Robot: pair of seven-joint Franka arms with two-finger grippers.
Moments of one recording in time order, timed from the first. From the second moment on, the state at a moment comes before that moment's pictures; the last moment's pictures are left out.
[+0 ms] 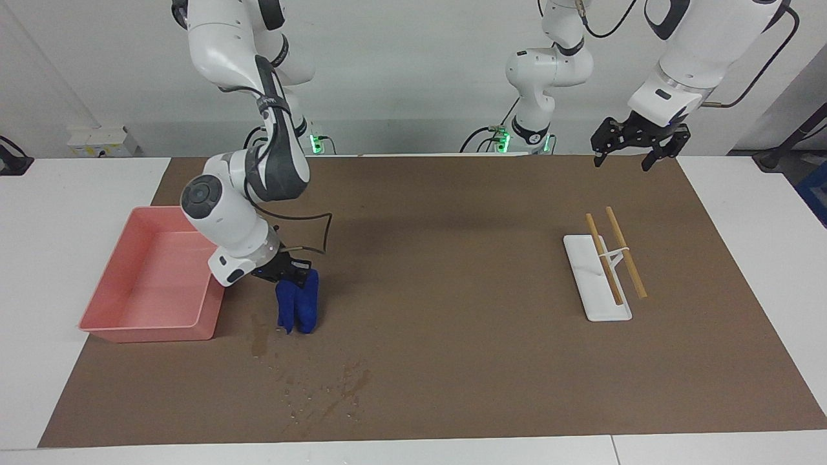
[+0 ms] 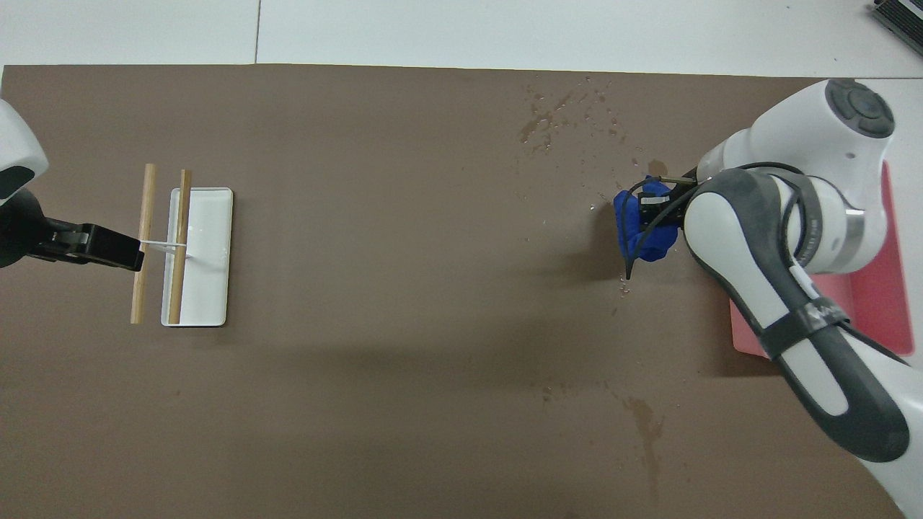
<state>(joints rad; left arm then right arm) -0.03 -0.04 -0.08 -1.59 -0.03 1.50 0.07 0.08 0.27 0.01 -1.70 0.19 1.86 0.13</state>
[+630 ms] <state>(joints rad) -0.03 -0.04 -0.08 -1.59 -0.03 1.50 0.07 -0.08 0.09 0.00 -1.65 0.05 1.59 -0.13</state>
